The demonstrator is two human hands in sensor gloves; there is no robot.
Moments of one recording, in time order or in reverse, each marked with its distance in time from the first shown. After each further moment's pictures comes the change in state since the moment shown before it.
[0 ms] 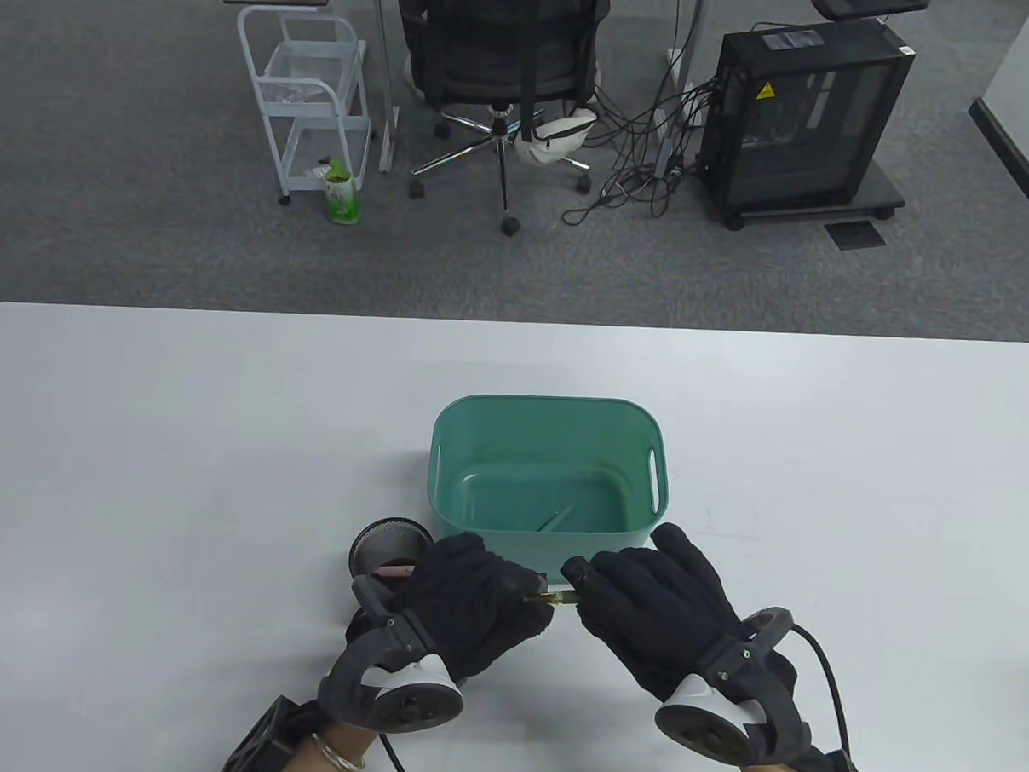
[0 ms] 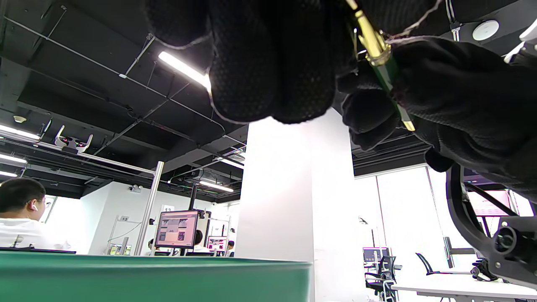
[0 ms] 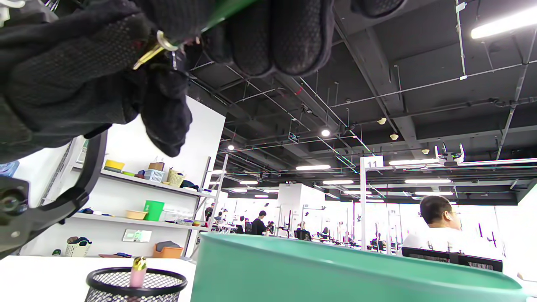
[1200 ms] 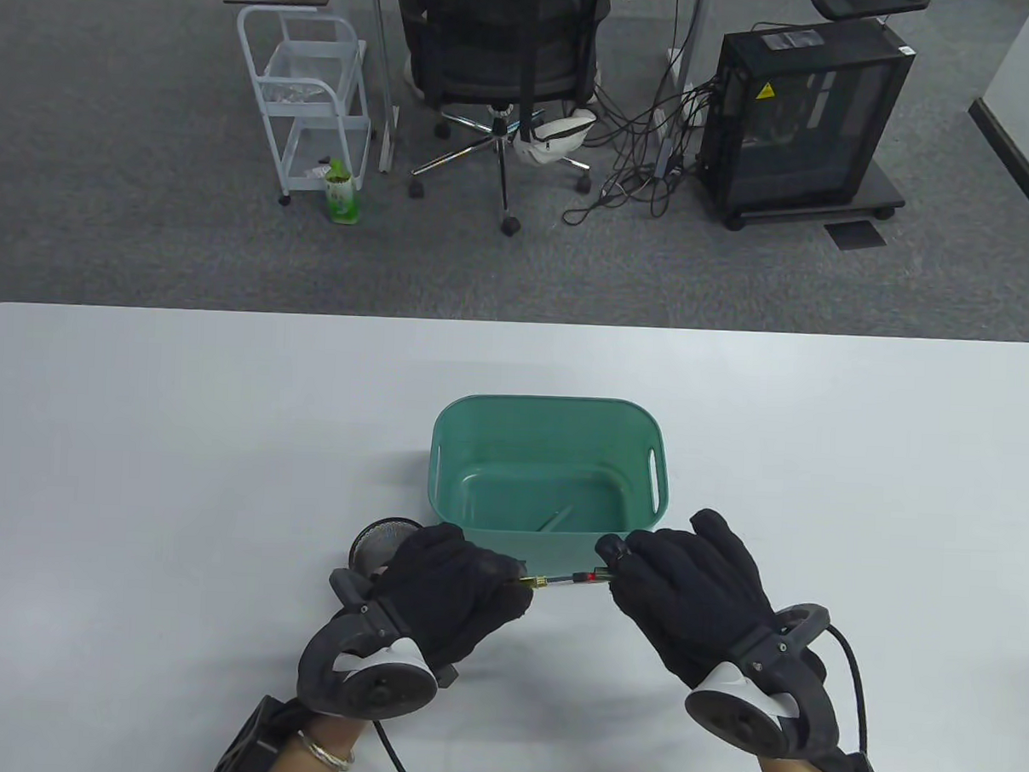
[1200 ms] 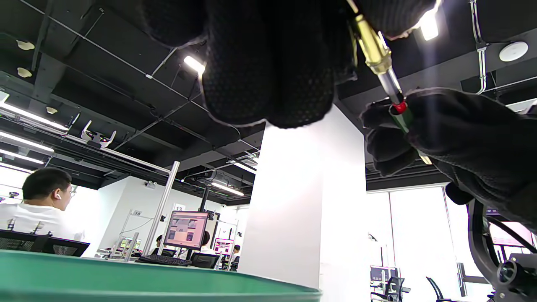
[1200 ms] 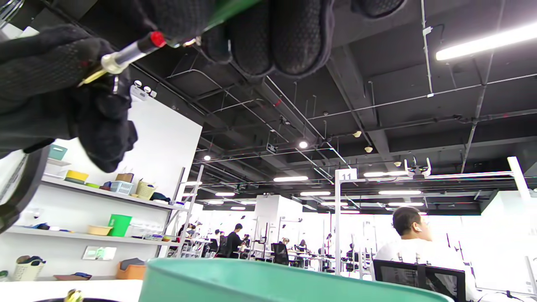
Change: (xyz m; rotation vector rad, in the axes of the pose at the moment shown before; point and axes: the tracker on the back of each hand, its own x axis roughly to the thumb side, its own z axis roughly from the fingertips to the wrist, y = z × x) left_hand -0.016 0.015 0.002 0.037 0.074 0.056; right_hand -0.023 -0.015 0.003 -0.058 0.085 0.043
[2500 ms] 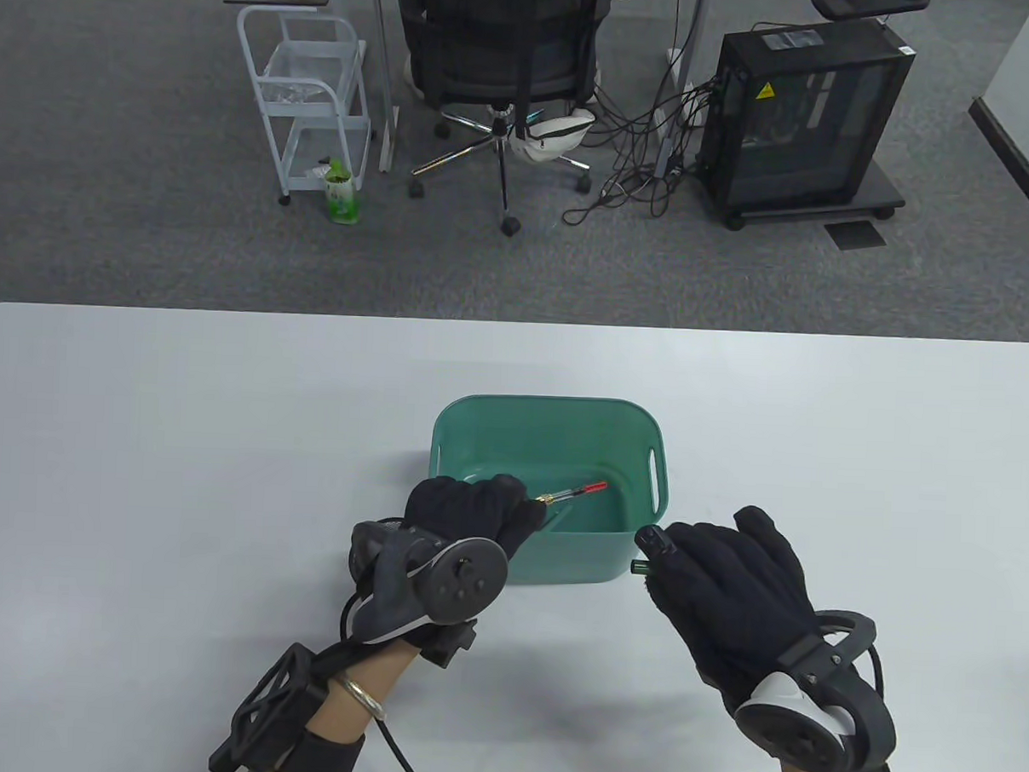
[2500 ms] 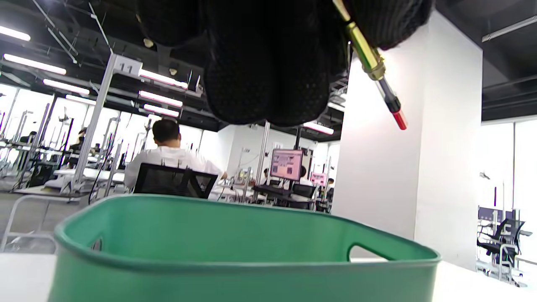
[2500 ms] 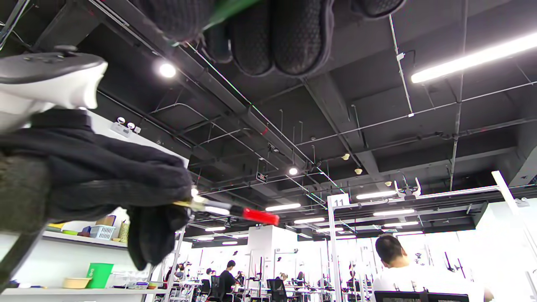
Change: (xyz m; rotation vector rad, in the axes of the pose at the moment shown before) left_hand -0.015 -0.020 -0.066 -0.298 0.363 -0.144; right_hand -0.012 -0.027 0.004 -0.111 0.053 -0.054
